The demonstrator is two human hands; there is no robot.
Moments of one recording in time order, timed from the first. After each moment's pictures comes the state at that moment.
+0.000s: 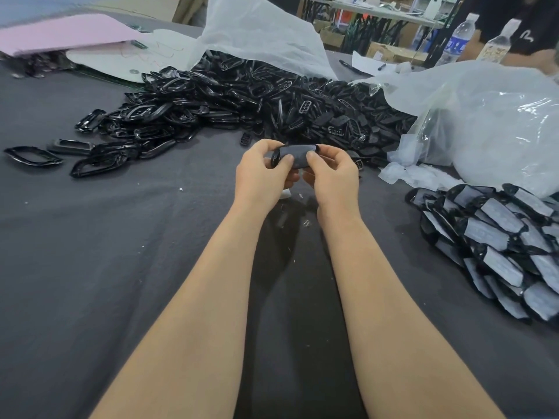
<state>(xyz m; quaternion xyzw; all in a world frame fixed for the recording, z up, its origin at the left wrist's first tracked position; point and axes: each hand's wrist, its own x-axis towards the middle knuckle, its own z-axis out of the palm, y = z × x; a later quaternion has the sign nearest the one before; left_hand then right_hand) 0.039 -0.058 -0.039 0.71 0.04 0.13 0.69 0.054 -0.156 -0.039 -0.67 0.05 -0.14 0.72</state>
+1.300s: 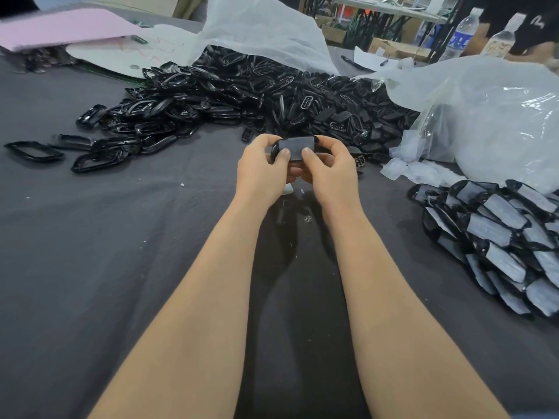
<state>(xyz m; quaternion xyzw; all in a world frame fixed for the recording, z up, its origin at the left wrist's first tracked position) 0.043 -0.058 -0.040 0.72 0.06 0.12 0.68 0.054 -0.159 -0.040 -0.73 -0.01 -0.11 0.68</state>
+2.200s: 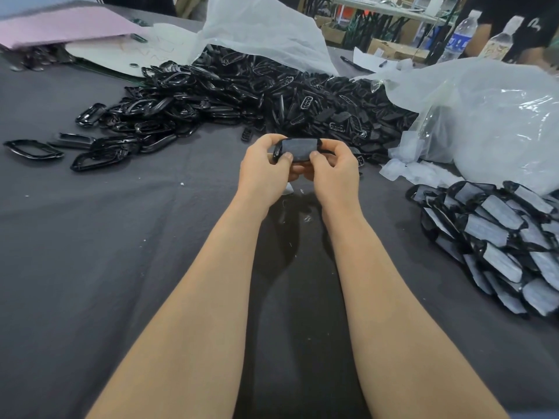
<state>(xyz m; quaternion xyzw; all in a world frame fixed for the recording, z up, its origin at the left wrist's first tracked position) 0.043 -0.060 -0.040 0.70 0.05 0.11 0.71 0.056 -0.157 -0.041 -0.75 0.03 -0.15 0.65</state>
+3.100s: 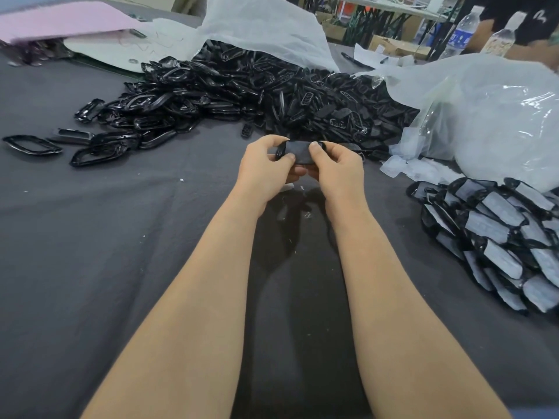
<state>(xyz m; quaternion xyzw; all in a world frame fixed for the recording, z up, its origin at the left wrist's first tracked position) 0.039 -0.055 -0.036 0.70 0.05 0.06 0.71 0.058 -0.164 -0.041 -0.74 0.01 -0.12 0.66</state>
